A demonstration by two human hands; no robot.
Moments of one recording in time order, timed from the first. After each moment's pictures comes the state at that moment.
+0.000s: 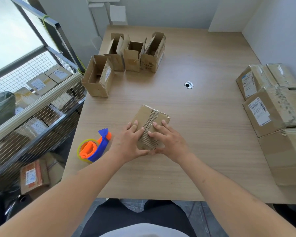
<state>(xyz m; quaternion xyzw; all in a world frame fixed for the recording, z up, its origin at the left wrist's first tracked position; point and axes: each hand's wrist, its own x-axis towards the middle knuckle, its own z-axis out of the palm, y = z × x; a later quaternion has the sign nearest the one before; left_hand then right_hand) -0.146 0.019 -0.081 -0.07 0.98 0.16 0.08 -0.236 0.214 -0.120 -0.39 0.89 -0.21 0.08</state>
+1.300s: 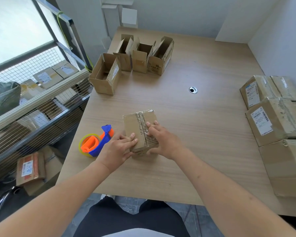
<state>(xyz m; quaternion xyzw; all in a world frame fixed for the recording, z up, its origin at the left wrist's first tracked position) -0.090 -0.015 -0.126 0.03 0.96 0.23 -0.11 -0.238 0.187 -0.092 -0.41 0.87 -0.16 0.22</state>
